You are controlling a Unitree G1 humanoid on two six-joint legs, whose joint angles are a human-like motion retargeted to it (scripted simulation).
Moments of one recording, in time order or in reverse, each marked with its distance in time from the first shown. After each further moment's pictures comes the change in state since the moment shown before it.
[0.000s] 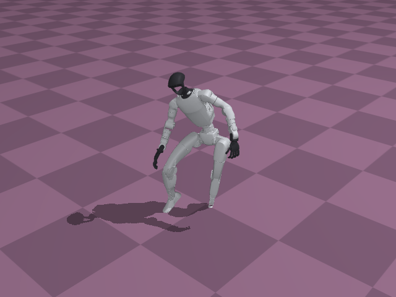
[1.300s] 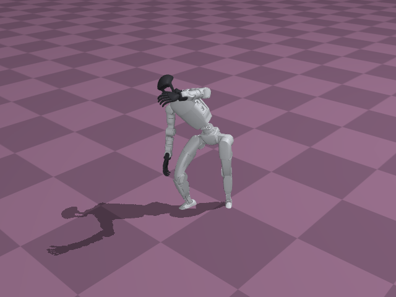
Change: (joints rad) left arm -0.876 0.696 0.111 -0.571 -0.675 -0.150 0.241; right arm 0.005 0.008 0.028 0.329 0.052 0.048 0.044; waist -0.013 0.170 -0.375; left_leg -0.083 0.041 -0.041 -0.001 0.089 -0.169; right_leg 0.134 -0.144 -0.240 -0.206 -0.701 -0.253
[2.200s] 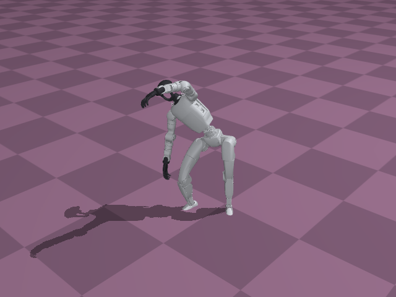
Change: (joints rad) left arm -1.091 -0.170 -1.090 0.506 0.415 0.186 -0.210; right arm 0.072 -0.221 -0.035 0.042 -0.069 0.009 0.157; waist 0.090 0.087 -0.172; left_leg -0.176 -0.014 0.094 0.036 0.107 0.019; right_leg -0.017 -0.029 0.073 -0.068 0.005 0.037
